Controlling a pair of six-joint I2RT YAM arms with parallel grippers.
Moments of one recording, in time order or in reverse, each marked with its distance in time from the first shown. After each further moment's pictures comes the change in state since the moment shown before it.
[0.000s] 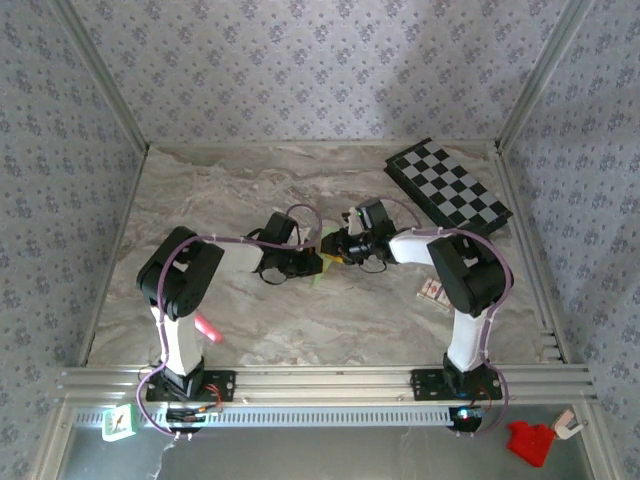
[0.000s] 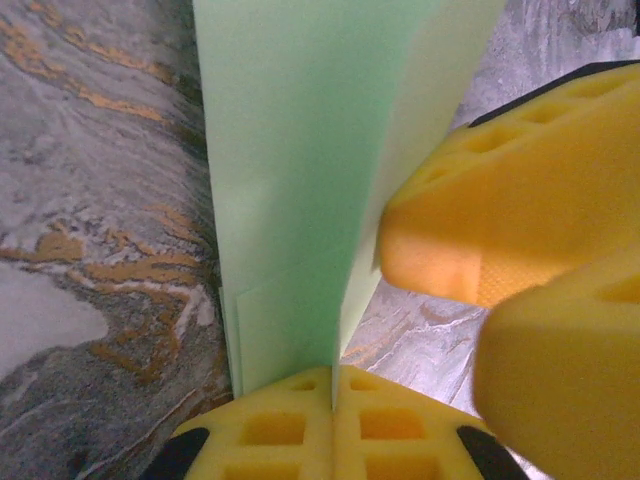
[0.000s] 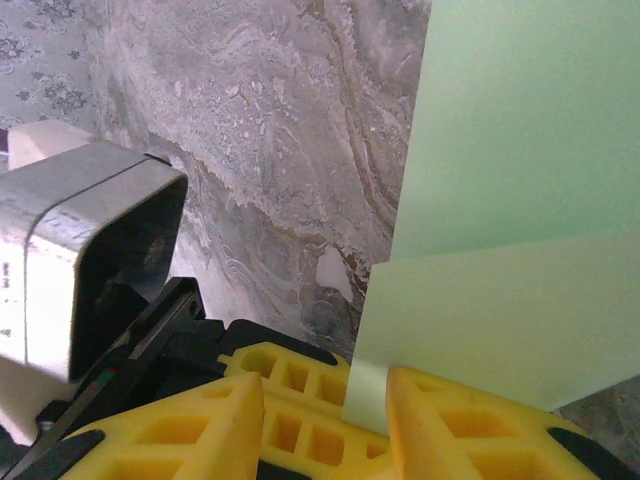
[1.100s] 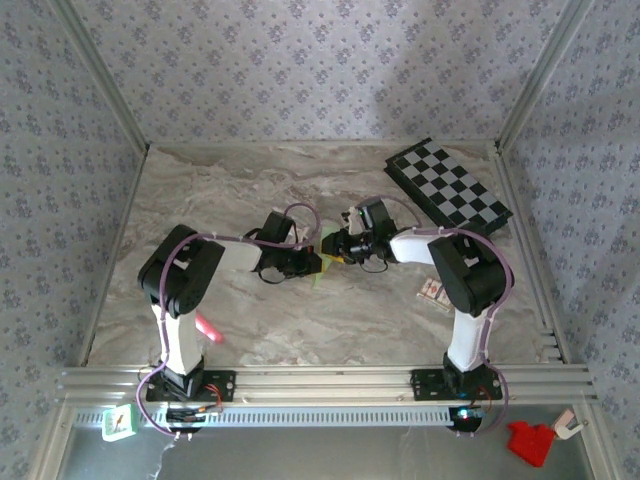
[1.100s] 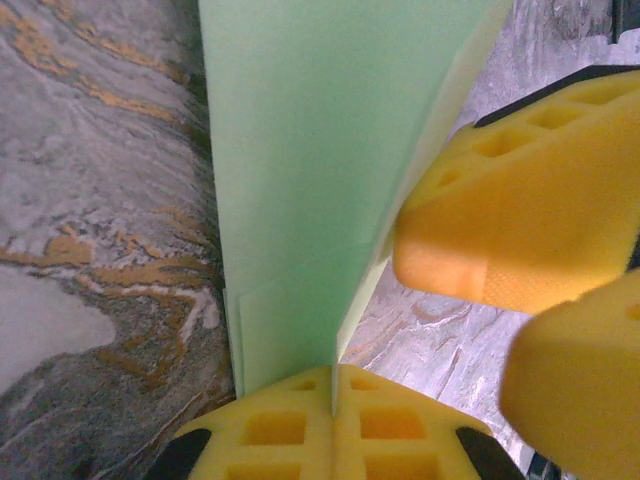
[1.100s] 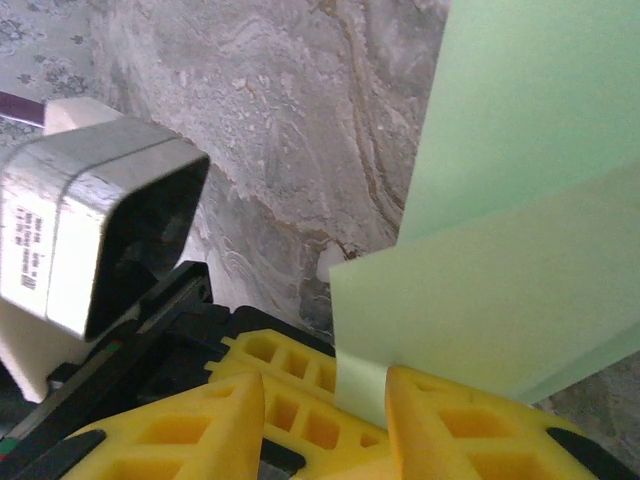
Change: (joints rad) left arm 0.020 0.019 -0.002 0.022 0.057 -0.023; right arm -0.010 -0.003 0.001 -0.016 -0.010 -0.048
